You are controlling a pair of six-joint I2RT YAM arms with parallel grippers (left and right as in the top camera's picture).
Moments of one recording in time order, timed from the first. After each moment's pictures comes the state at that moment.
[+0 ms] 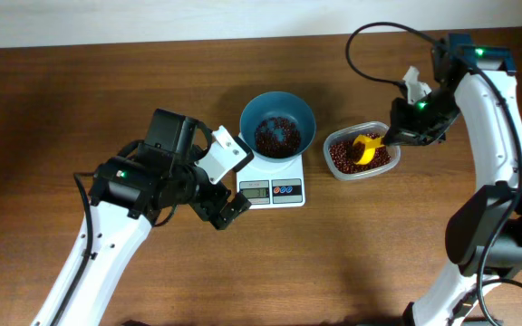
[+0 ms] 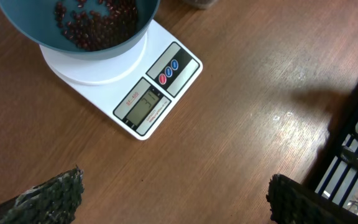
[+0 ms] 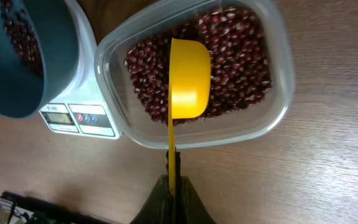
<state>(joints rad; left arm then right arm) -0.36 1.34 1.29 -1.07 0.39 0.42 -0.13 1.96 1.84 -1.46 -0.36 -0.01</state>
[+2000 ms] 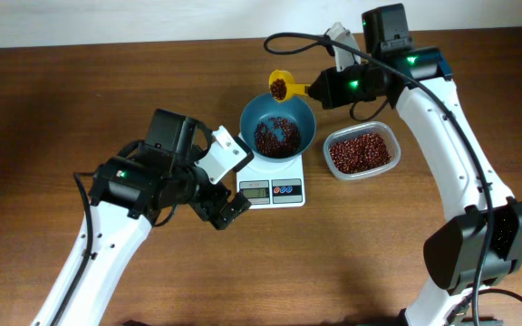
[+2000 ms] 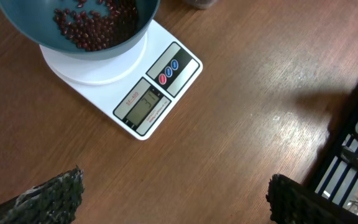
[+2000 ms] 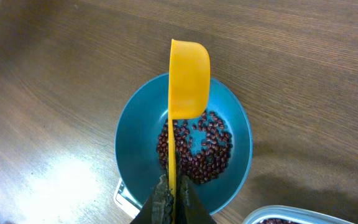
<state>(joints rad) -0.36 1.34 1.29 -1.07 0.39 0.42 0.18 1.89 1.84 -0.94 -0.50 -0.02</state>
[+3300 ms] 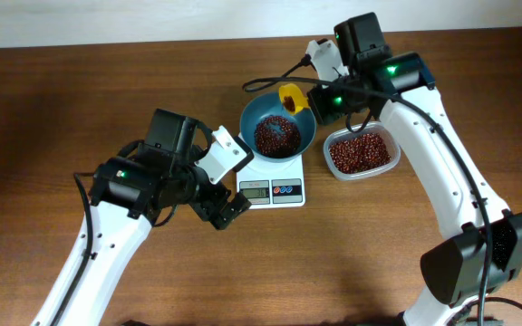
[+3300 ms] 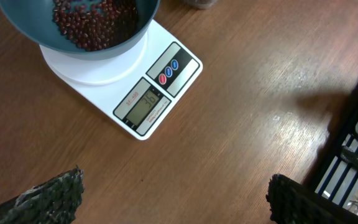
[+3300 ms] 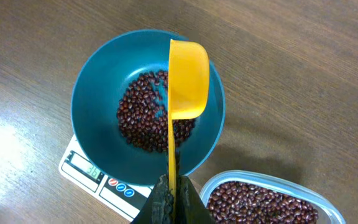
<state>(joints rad) -0.36 1.34 1.29 -1.07 0.39 0.42 0.29 1.84 1.84 -1.05 -0.21 -0.16</state>
